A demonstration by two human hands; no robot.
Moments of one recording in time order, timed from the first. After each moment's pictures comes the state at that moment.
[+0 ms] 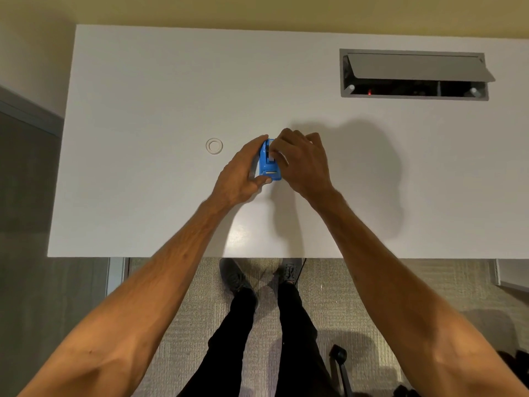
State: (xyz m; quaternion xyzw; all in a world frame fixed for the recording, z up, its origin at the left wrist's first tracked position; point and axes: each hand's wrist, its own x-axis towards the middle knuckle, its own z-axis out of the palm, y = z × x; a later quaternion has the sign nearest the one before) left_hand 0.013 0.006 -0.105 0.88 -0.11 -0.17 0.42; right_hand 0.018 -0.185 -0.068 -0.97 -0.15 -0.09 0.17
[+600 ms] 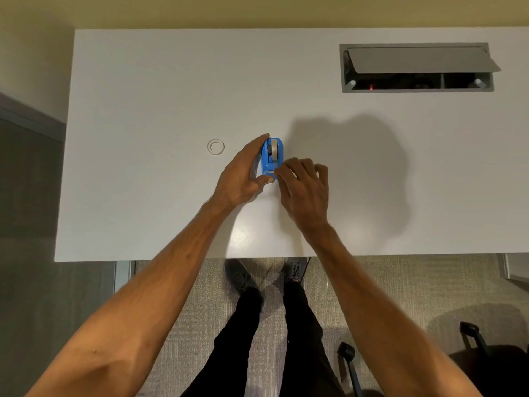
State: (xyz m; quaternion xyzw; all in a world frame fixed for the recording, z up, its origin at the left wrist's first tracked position) left_hand 0.014 0.006 -0.104 0.88 -0.09 -0.18 0.42; right_hand -0.049 -0.171 -0.091 -0.96 -0.08 -0.20 0.15
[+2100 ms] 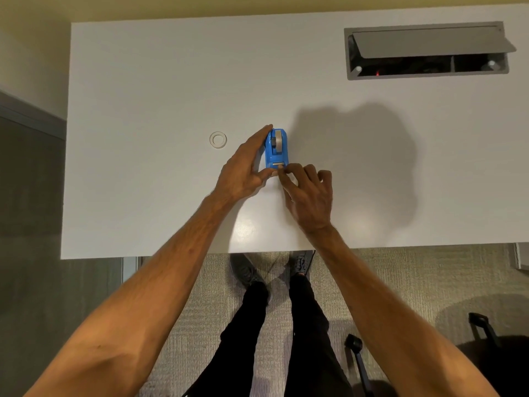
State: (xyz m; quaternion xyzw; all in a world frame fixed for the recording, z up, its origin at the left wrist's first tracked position) left_hand 0.013 0.014 -0.097 0.89 -0.11 -0.19 0.40; right_hand -0.069 -0.170 -0.133 -0.96 -0.10 -0.24 0.07
